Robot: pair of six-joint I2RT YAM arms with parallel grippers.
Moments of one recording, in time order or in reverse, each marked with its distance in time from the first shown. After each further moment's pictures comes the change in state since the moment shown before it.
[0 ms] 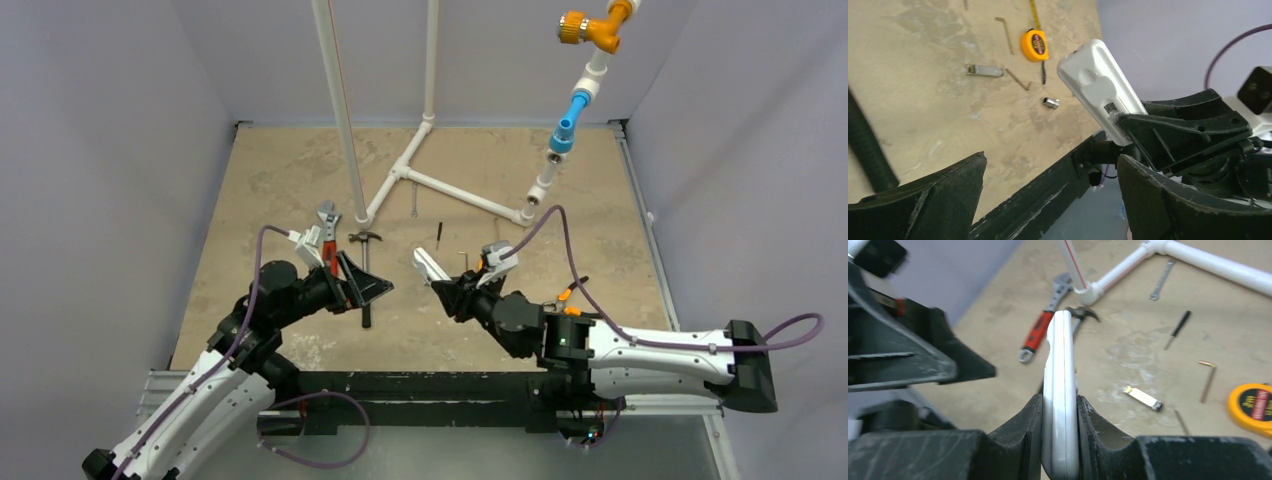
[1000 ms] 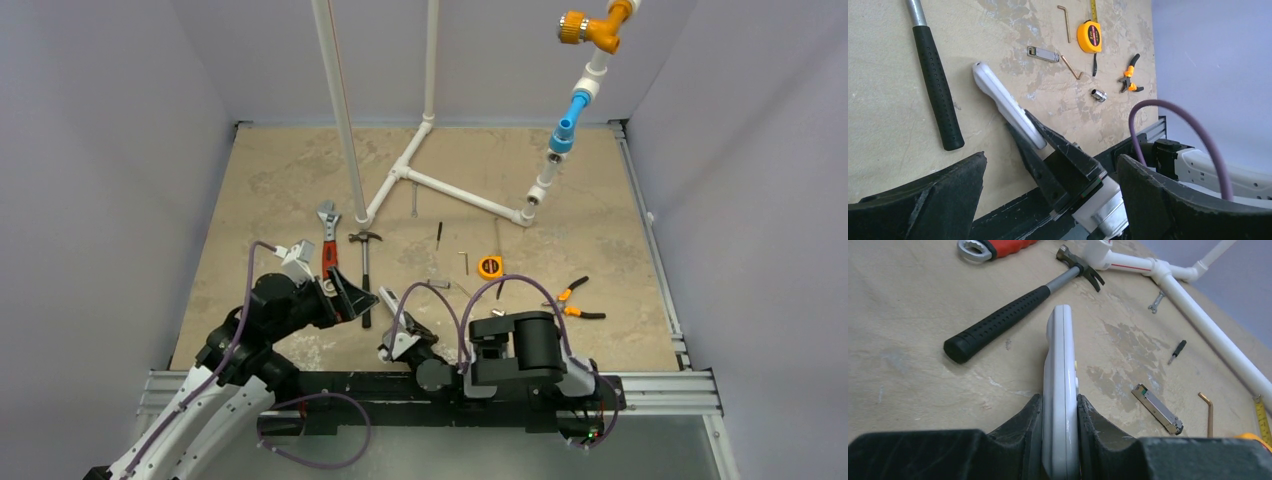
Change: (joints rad) left arm 0.000 -0.132 0.006 -0.328 -0.158 0.087; right arm 0.200 1.221 -0.013 1.233 0.323 -0.871
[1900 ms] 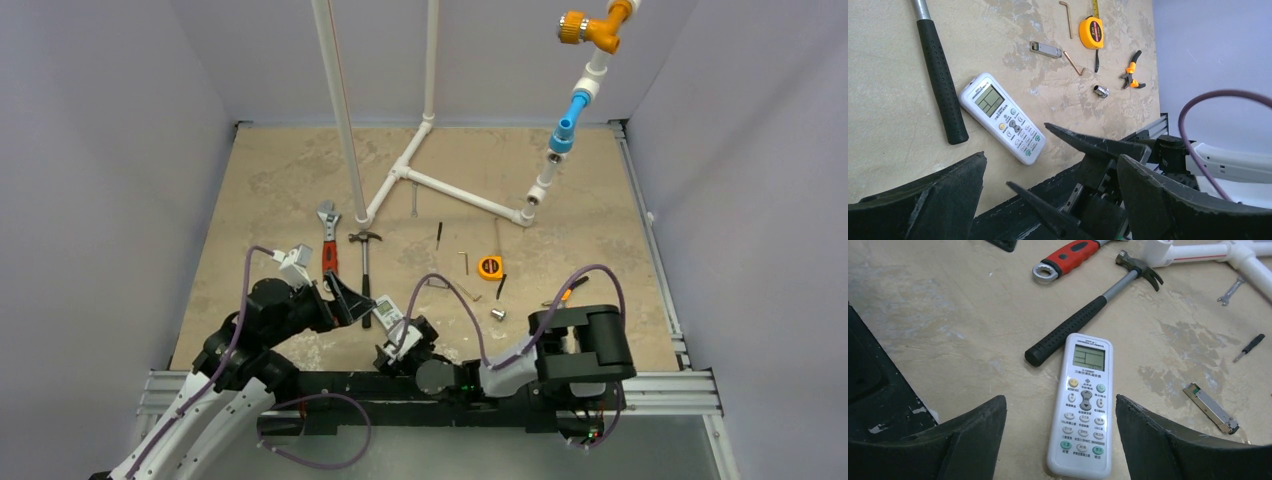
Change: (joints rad) left arm 0.000 -0.059 -0.013 -0.033 0.004 0.003; right arm 0.076 -0.254 0.021 -0.376 -0.086 0.256
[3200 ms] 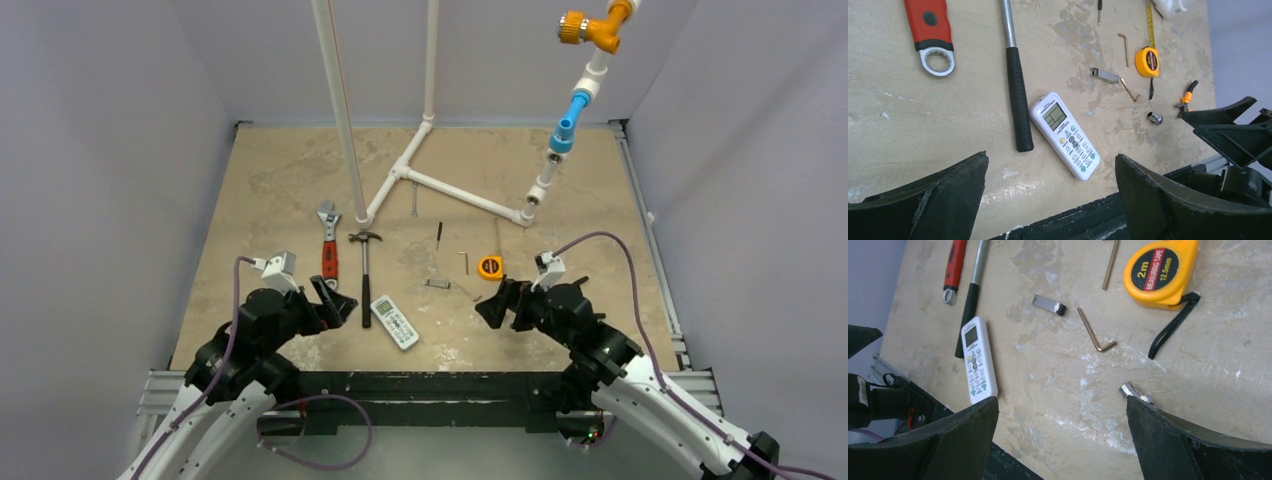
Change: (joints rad) left arm 0.000 -0.104 0.001 -0.141 -0.221 0.109; right arm -0.896 -1.390 -0.284 -1.313 -0.872 0.721
